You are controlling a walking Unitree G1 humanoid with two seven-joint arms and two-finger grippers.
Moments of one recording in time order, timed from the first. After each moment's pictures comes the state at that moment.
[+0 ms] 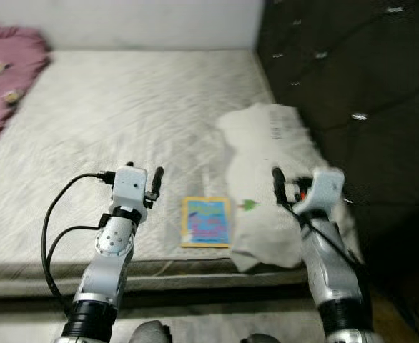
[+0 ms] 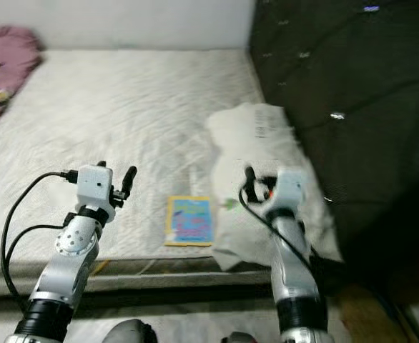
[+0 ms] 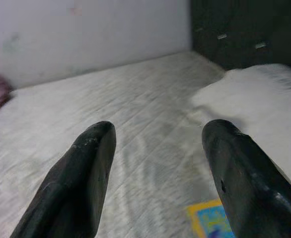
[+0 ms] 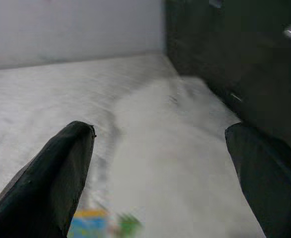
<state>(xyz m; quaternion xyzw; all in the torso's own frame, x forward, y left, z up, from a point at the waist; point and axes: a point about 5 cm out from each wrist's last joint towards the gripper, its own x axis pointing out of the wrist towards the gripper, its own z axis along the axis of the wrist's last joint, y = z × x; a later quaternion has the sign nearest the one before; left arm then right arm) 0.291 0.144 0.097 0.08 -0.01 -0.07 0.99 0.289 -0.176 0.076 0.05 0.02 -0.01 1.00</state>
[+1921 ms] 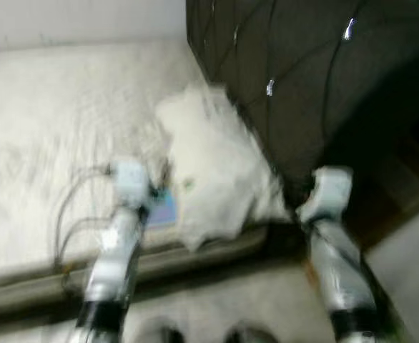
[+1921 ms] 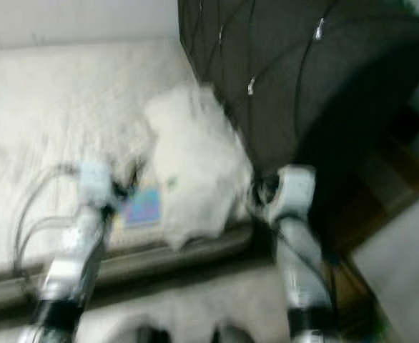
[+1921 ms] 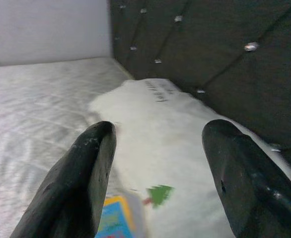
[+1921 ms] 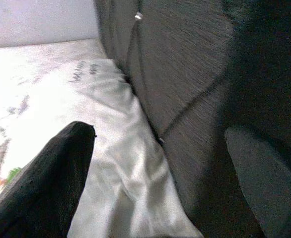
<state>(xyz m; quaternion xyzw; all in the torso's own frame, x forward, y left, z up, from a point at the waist) 0.296 0.123 0.104 -0.01 -0.01 -0.09 1.00 0.287 -0.189 0.080 0.02 0.03 -0.01 1.00</state>
